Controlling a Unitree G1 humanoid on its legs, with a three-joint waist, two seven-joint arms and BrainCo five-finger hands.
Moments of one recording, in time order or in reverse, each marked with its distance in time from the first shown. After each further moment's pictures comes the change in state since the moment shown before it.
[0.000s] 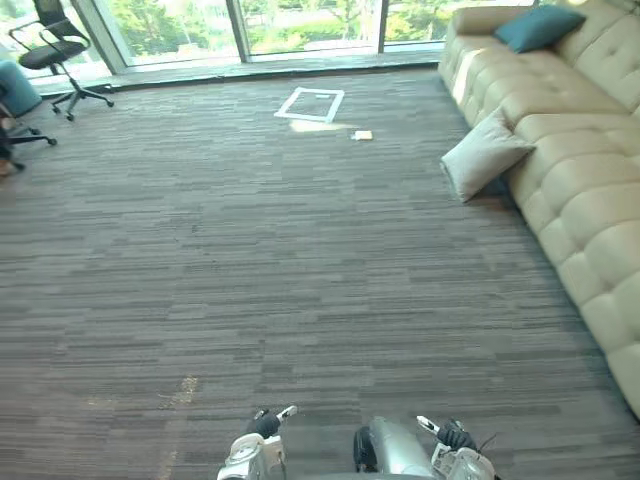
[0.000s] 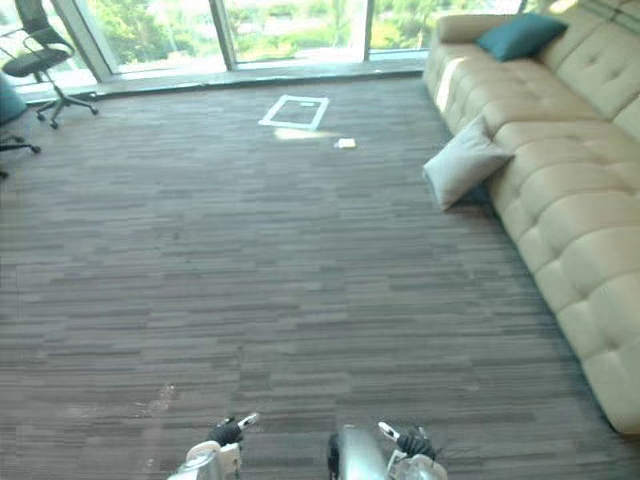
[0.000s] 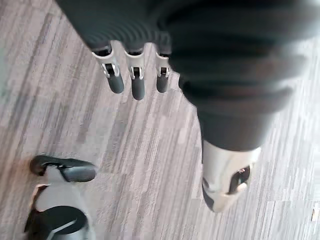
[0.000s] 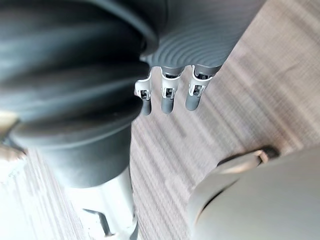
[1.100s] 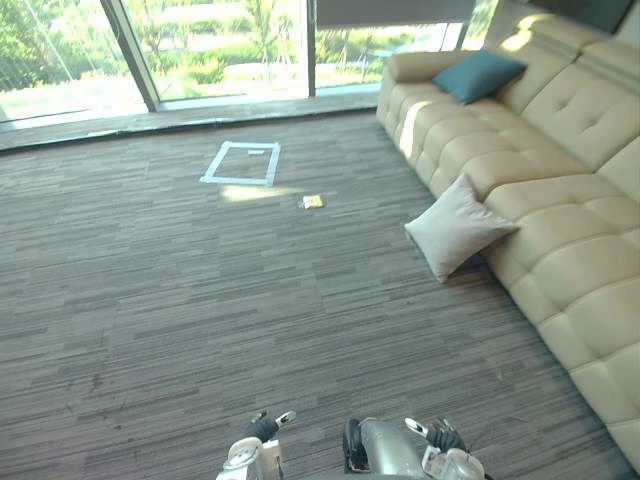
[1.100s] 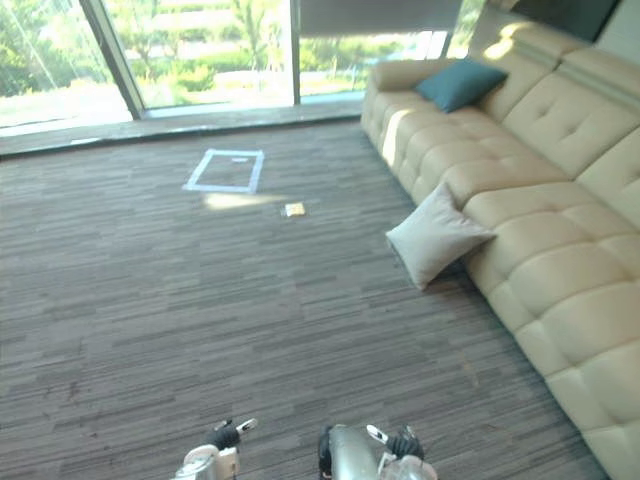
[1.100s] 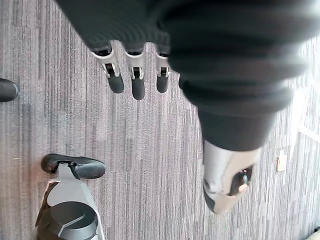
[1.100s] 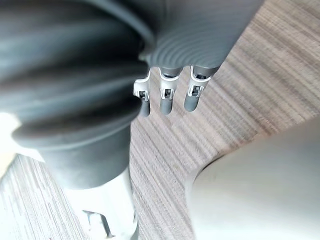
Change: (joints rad) left arm -0.002 -0.007 -0.036 -0.006 0.007 -0.012 -0.001; right arm 0.009 0.000 0.037 -0.018 -0.015 -0.001 0.000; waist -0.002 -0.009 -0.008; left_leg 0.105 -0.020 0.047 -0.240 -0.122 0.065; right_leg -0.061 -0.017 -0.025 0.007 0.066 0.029
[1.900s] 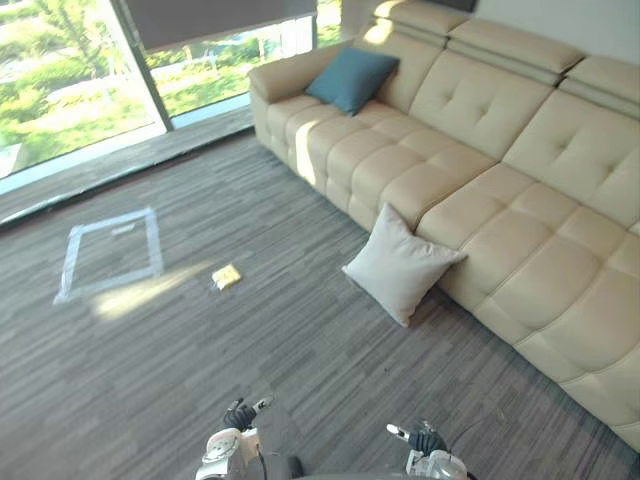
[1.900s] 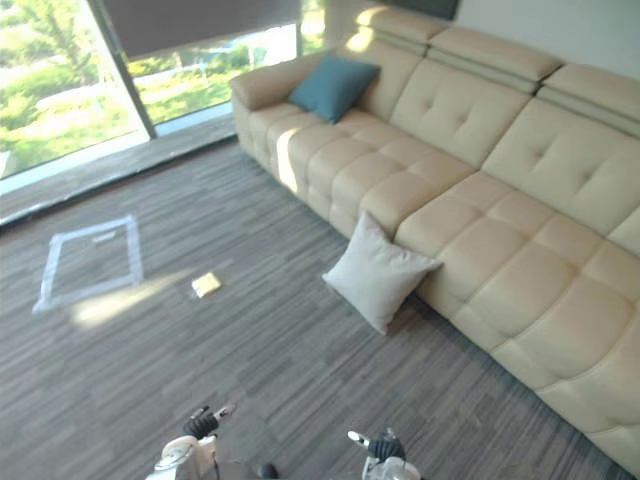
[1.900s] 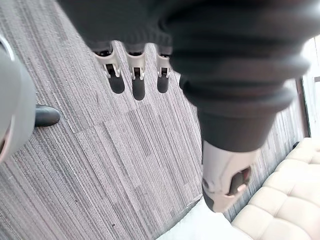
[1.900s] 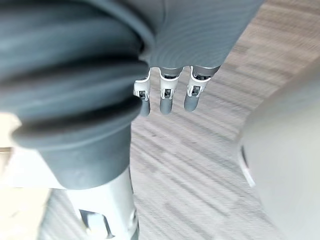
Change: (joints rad) left arm -0.004 0.067 0.012 0.009 -0.036 -0.008 0.006; right arm 0.013 0.025 0.073 -0.013 -0.002 -0.001 0.000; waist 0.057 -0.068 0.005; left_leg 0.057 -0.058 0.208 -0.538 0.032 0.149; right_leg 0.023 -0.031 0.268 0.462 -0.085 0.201
